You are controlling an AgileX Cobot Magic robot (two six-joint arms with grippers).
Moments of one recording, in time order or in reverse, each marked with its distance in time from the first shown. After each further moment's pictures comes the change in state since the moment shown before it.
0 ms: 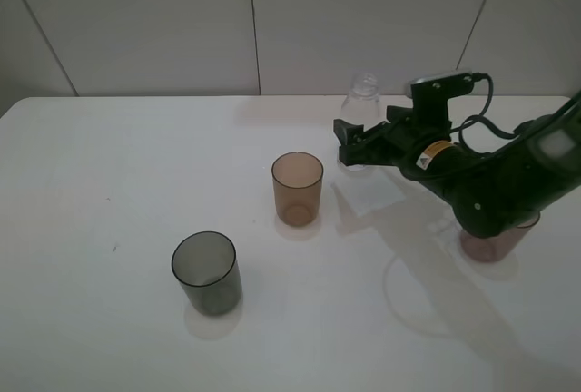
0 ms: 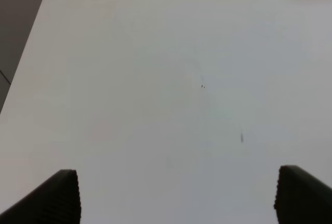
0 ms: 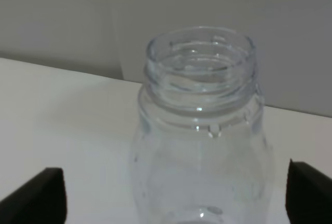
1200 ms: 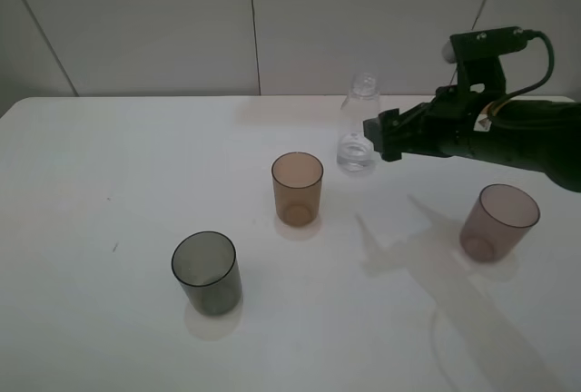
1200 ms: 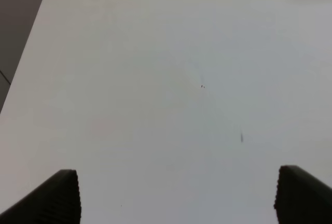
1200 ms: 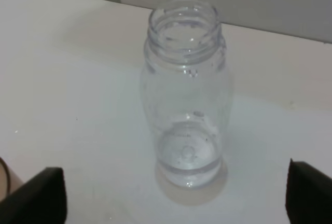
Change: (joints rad) left arm 0.000 0.000 0.000 0.000 0.000 0.000; right arm 0.000 -0.496 0.099 0.029 0.697 -0.003
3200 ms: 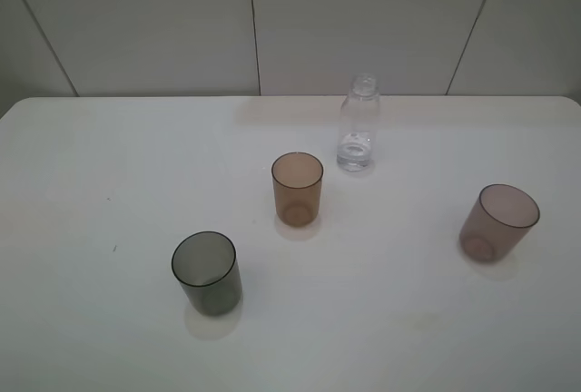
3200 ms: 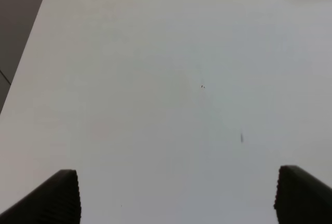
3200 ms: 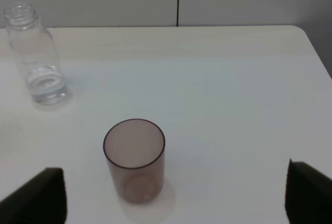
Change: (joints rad) left arm 0.000 0.000 0.000 0.000 0.000 0.000; right arm -0.413 -1.575 0.020 -0.060 1.456 0.000
